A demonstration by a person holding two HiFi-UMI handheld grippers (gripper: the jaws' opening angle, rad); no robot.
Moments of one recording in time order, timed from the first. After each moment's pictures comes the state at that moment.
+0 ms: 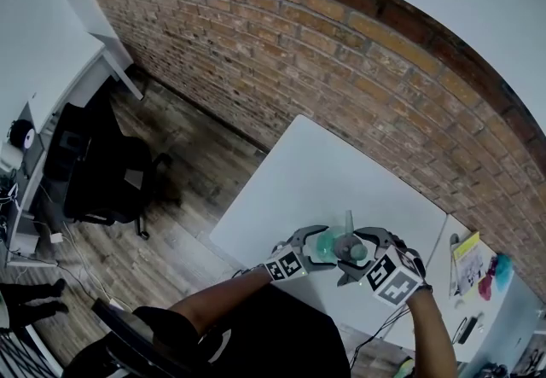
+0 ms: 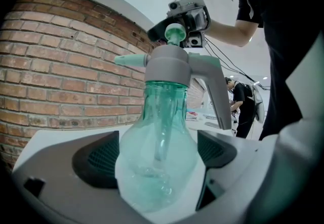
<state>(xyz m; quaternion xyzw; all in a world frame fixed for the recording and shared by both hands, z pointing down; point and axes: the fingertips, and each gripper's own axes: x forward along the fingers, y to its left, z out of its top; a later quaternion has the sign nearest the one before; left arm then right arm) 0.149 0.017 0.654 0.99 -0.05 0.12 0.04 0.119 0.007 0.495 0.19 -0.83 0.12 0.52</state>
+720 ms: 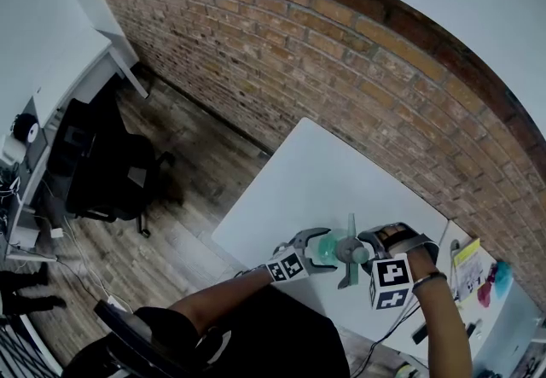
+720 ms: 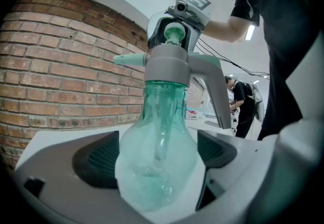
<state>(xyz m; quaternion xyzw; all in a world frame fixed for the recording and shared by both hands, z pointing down) 0.147 0.017 0.653 0.99 -0.05 0.13 0.04 0.153 0.013 0.520 -0.03 -0.72 -0.16 0.67</state>
